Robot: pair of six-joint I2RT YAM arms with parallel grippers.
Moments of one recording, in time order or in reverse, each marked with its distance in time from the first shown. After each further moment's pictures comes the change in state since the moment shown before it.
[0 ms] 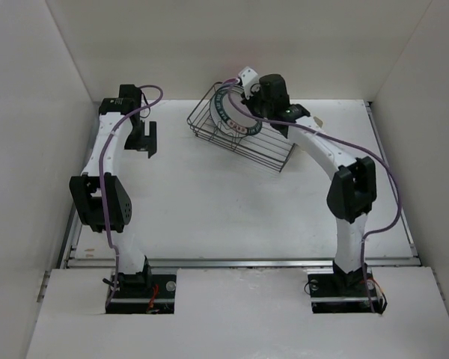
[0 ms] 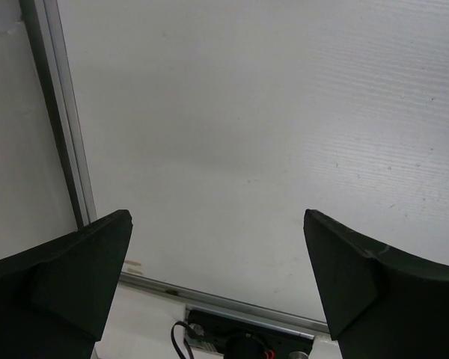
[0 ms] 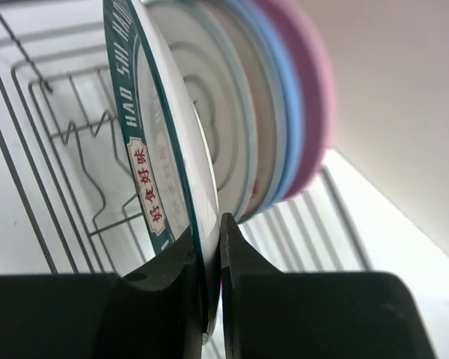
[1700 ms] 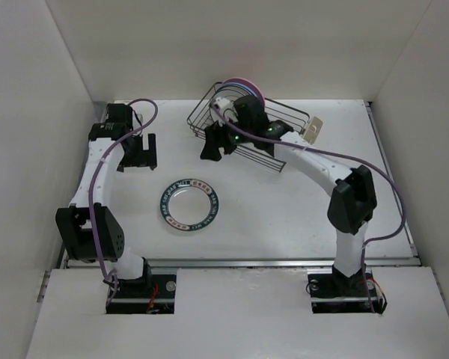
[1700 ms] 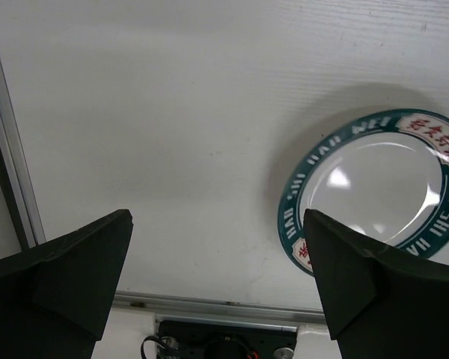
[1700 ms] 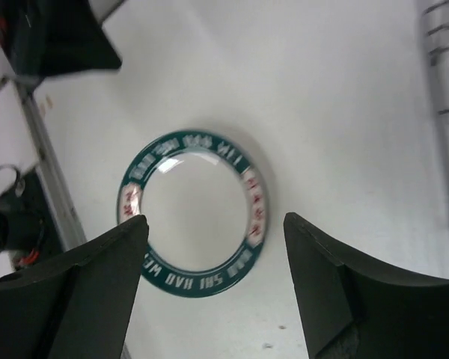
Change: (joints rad) left arm 0.035 -0.294 -0.352 0.165 0.173 0.008; right arm 0.203 -0.093 -0.139 -0.094 -0.519 0.484
